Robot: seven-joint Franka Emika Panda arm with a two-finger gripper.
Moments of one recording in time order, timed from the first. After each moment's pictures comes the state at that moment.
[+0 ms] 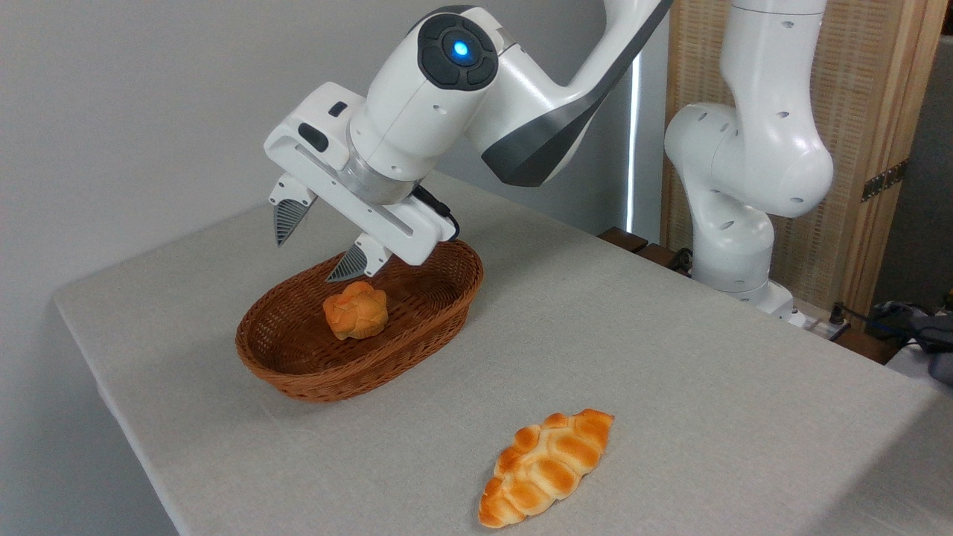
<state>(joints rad) -0.21 -0.15 0.11 -2.17 -0.91 2.17 0.62</state>
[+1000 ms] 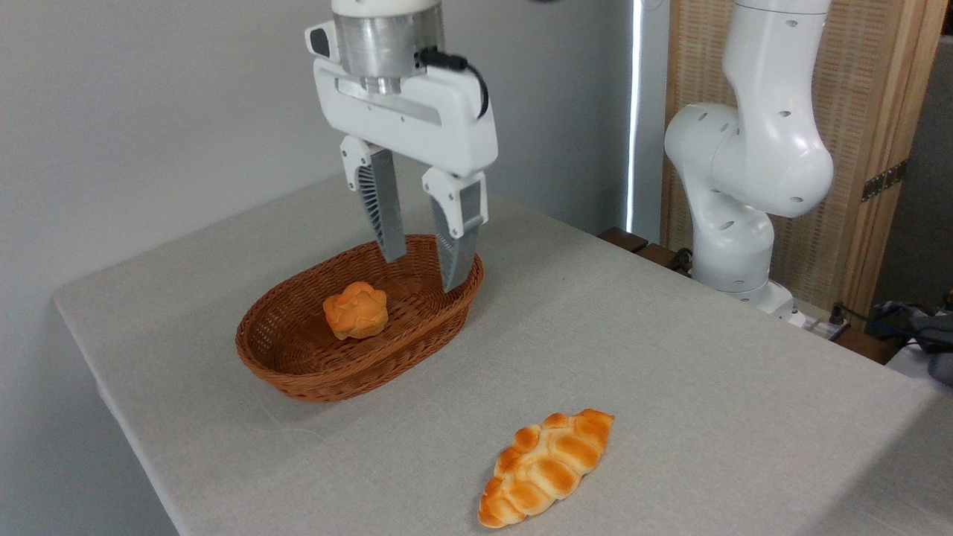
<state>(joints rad) -0.21 -0.19 0.16 -1.86 0.01 1.72 0.62</state>
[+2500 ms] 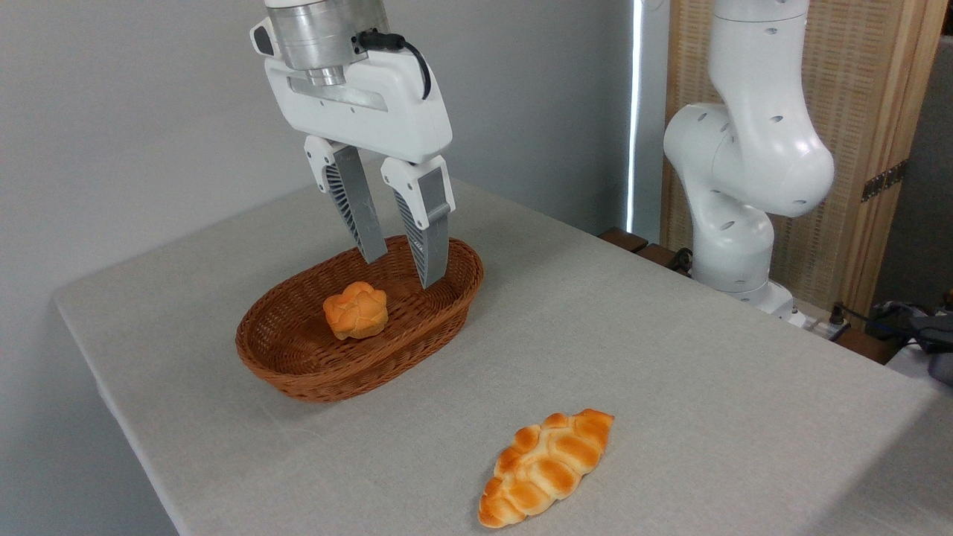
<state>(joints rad) -0.16 0.00 0.10 -1.60 0.03 1.55 0.62</state>
